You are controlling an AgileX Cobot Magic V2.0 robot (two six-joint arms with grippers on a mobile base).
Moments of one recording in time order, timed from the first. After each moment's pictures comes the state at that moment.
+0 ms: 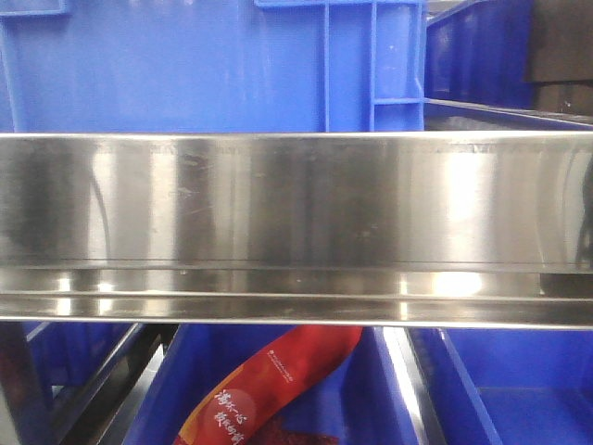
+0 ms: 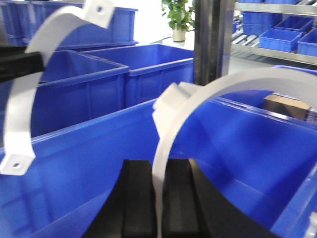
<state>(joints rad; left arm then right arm) -0.24 1.25 -1.21 -0.04 0.04 0.10 0.29 1.31 -1.33 1.08 0.42 -0.98</state>
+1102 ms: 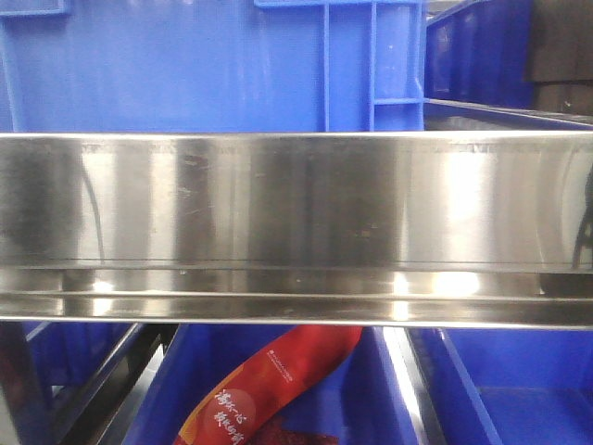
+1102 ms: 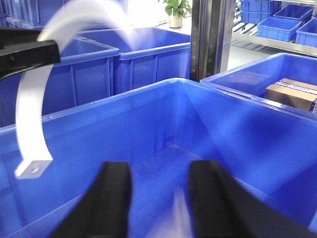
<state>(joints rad) -0.25 1.40 -1.27 0.01 -0.02 0.10 0.34 1.47 -1.40 1.08 0.34 -1.03</state>
